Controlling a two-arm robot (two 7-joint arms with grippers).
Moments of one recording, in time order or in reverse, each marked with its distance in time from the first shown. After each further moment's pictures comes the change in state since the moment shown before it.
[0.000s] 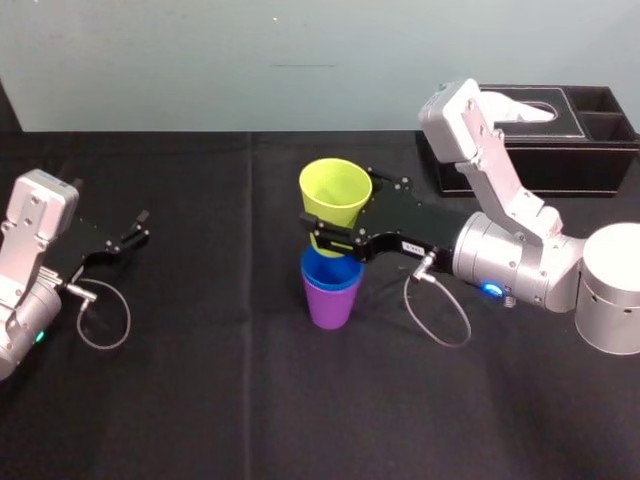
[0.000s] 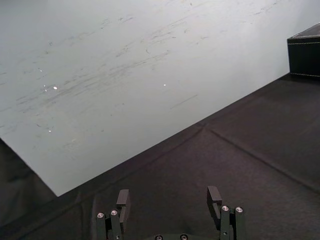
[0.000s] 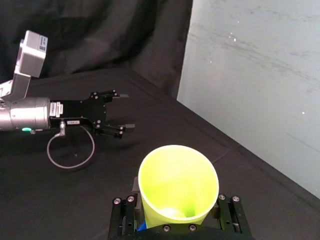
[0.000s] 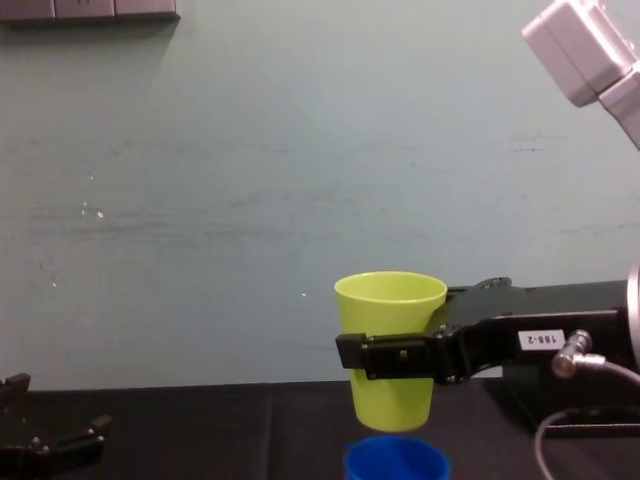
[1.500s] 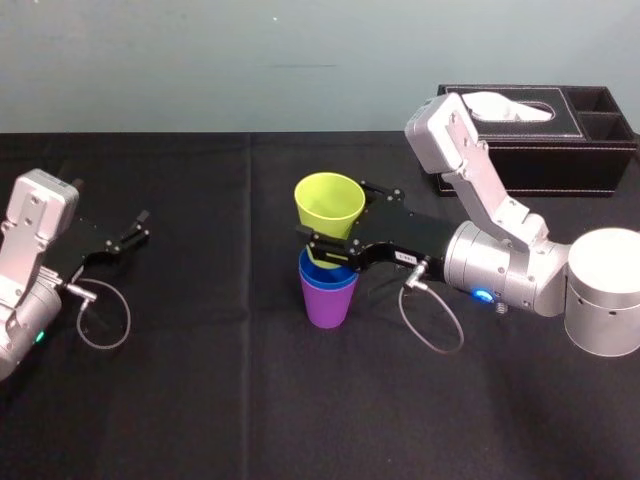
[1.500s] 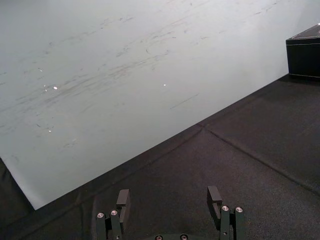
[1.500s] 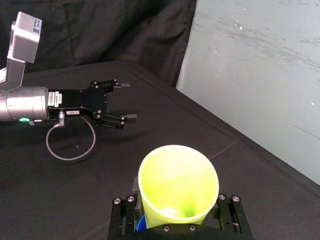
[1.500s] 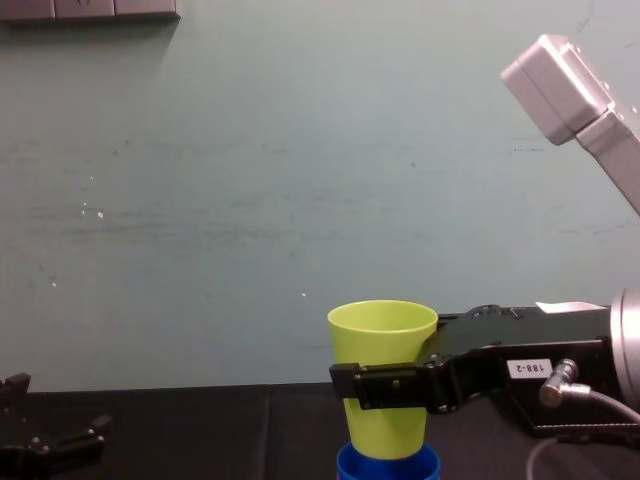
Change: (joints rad) left arm 0.000 0.000 0.000 0.000 0.000 0.000 0.000; right arm 0.018 -0.011 -0.028 0.049 -0.005 -0.004 0.008
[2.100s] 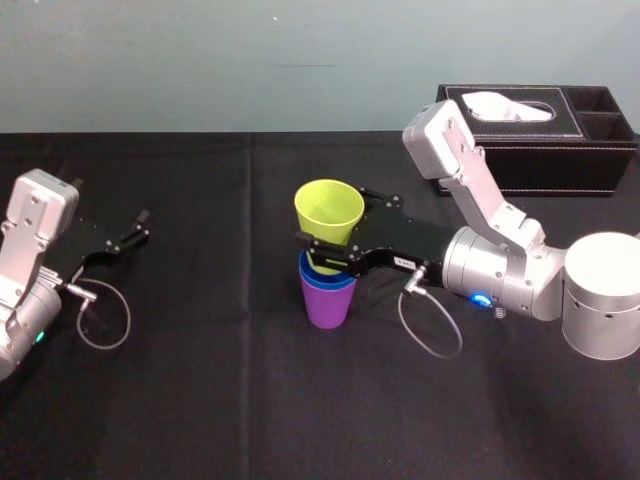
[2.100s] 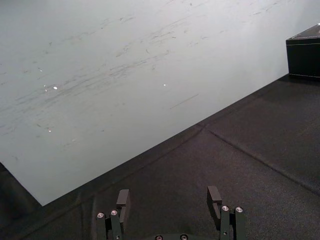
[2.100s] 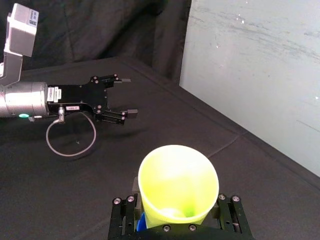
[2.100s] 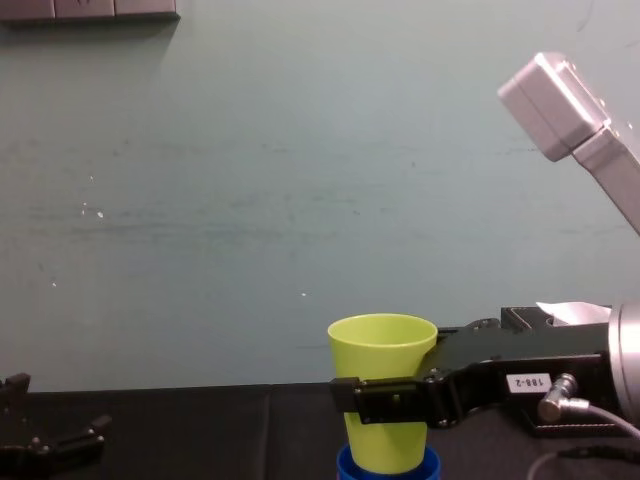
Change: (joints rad) left arm 0.000 0.000 0.000 0.000 0.000 0.000 0.000; right arm -0.001 -0.004 -0.005 0.017 0.002 0.000 0.004
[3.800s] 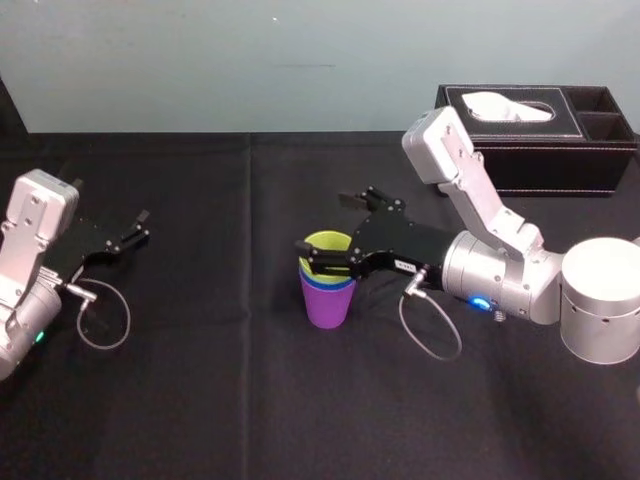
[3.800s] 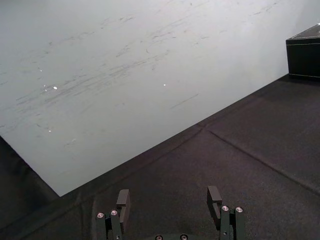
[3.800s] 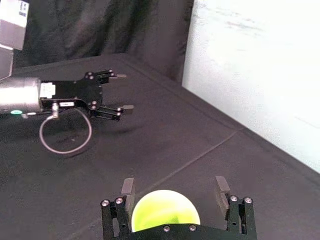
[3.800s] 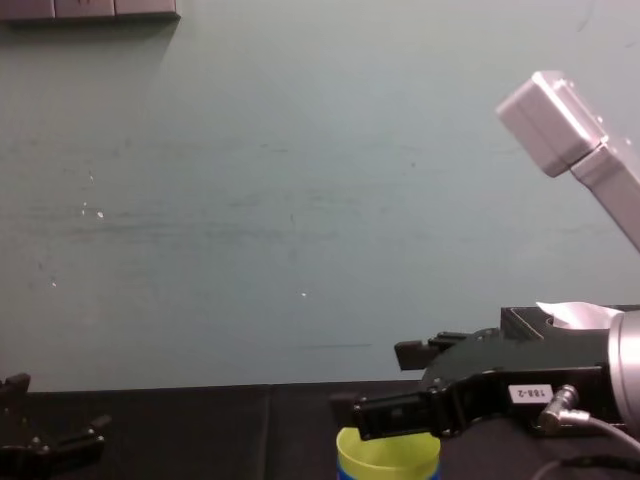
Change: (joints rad) left arm 0.000 0.000 0.000 0.000 0.000 0.000 0.000; right arm -0.003 -0.005 -0.002 0.017 -0.006 -0.006 -0.009
